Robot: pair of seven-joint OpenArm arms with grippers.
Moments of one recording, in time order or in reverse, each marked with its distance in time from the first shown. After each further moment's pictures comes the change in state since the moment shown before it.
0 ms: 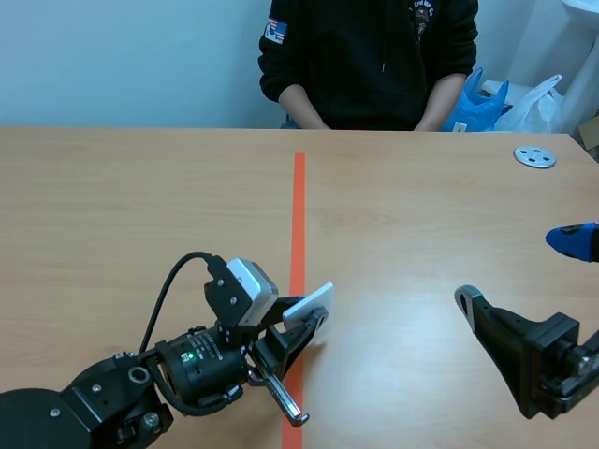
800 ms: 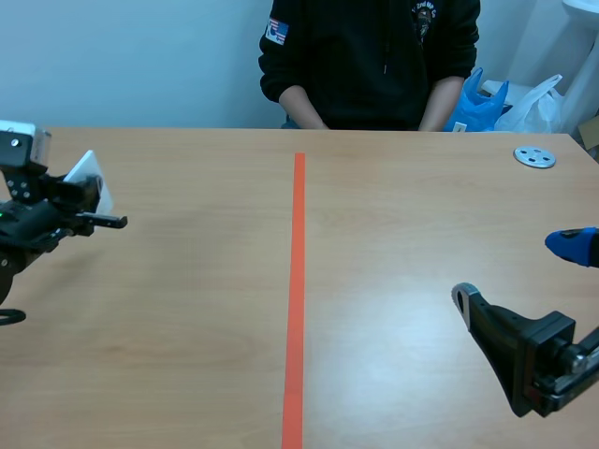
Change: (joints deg) left arm -11.3 -9.9 -27.0 -8.0 -19.6 10.0 15.3; right arm 0.0 -2.5 0.0 0.0 0.4 0.0 0.0
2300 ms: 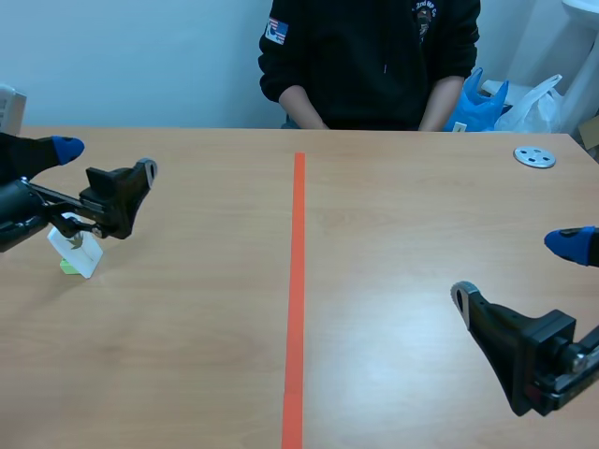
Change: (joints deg) left arm 16.2 -8.5 0.0 32.0 -9.7 -10.3 7.8; right arm 0.0 0.0 0.0 0.2 0.4 0.4 0.0
